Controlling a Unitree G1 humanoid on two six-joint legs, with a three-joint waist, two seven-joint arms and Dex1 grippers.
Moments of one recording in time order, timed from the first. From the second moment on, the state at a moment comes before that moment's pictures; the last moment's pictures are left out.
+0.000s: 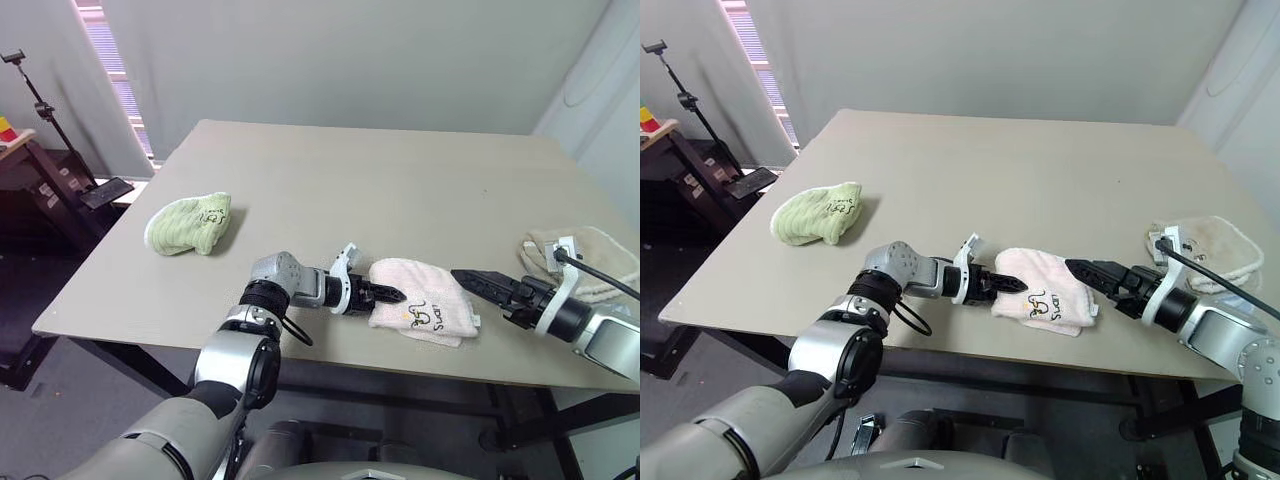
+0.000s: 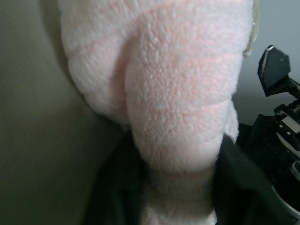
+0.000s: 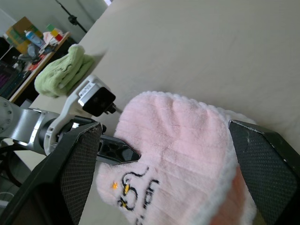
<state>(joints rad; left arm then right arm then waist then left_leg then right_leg) -0.95 -0.11 0.16 0.97 -0.49 1.19 -0.66 -0.01 -0.71 -0.54 -0.26 1.14 1.11 0.43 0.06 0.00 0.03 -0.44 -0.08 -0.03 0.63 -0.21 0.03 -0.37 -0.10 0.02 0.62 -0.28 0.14</state>
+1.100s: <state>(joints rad) -1.11 0.34 0.66 0.73 -0.63 0.85 -0.26 -0.07 -0.64 -0.38 -0.16 1.02 1.02 0.49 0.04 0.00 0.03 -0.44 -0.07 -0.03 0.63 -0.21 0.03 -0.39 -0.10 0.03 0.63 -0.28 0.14</state>
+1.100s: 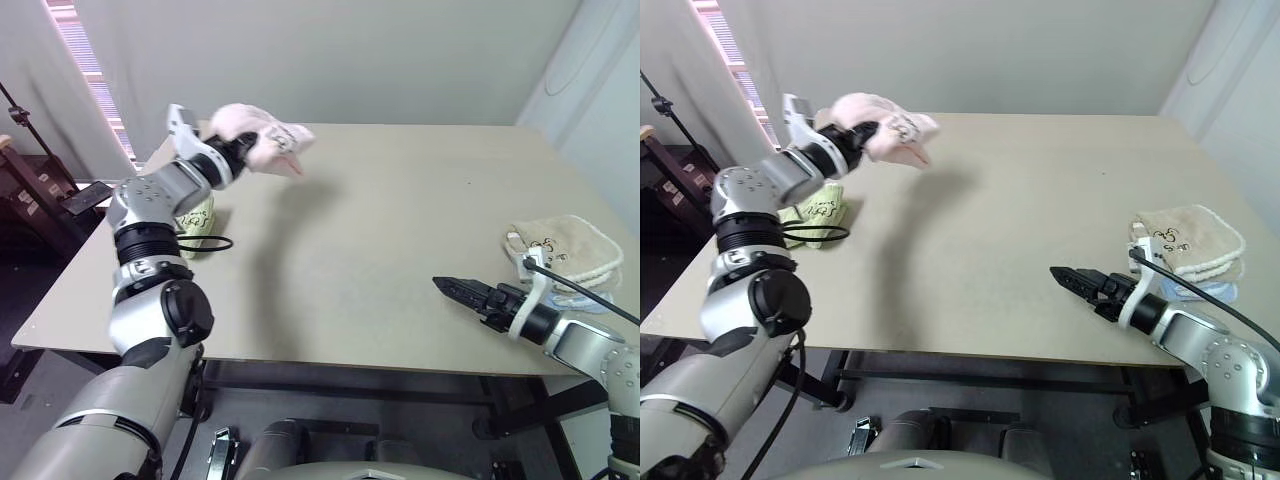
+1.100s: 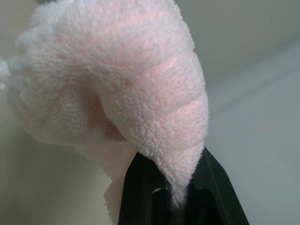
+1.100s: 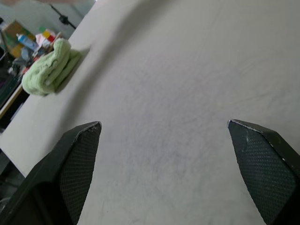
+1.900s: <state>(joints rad) -0.90 0.45 0.83 0.89 -0.77 0.72 -0.17 -0.22 -0.69 -0.14 -0.04 0.67 0.85 0.74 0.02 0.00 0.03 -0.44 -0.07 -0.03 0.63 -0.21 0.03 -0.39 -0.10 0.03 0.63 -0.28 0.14</state>
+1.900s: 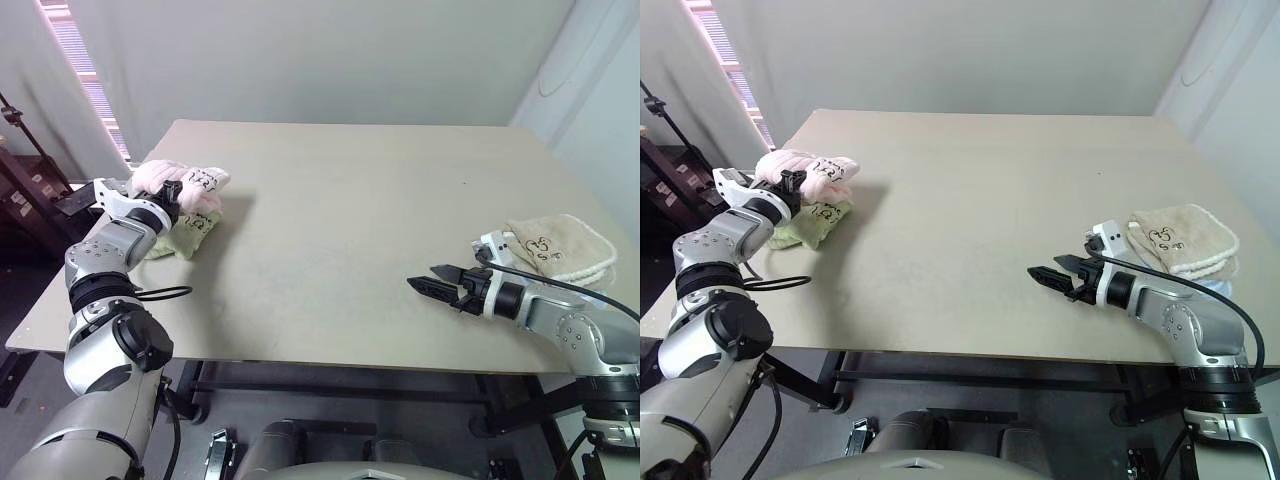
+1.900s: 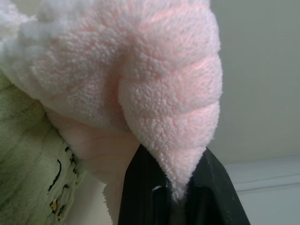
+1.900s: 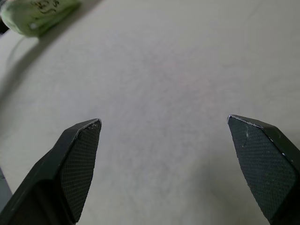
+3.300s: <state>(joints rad) -0.24 0.34 0.79 -0.06 -1.32 1.07 0.23 -0.24 -0.72 -0.12 -0.03 0.55 0.79 0.89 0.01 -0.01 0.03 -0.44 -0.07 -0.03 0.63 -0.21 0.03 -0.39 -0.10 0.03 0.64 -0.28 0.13</state>
